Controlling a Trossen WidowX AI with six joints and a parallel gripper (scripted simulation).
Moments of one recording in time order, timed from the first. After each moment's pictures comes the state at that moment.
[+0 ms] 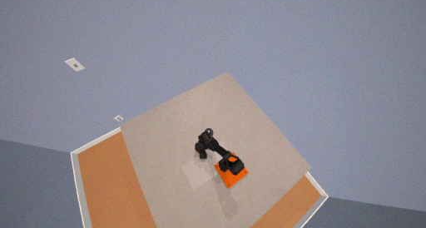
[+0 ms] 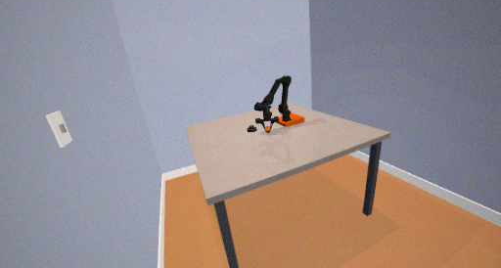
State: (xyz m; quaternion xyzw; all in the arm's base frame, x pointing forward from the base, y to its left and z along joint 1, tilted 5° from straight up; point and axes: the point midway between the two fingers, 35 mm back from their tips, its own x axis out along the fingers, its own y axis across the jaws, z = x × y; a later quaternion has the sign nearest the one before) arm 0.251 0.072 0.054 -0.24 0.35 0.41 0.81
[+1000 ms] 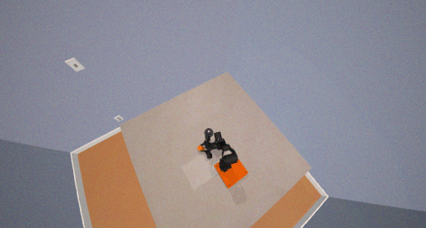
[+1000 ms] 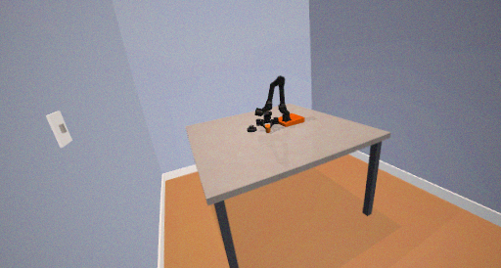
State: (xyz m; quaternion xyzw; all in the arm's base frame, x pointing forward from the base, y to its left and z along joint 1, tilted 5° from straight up) arm 0.233 0.043 0.046 -0.12 0.13 0.46 0.87
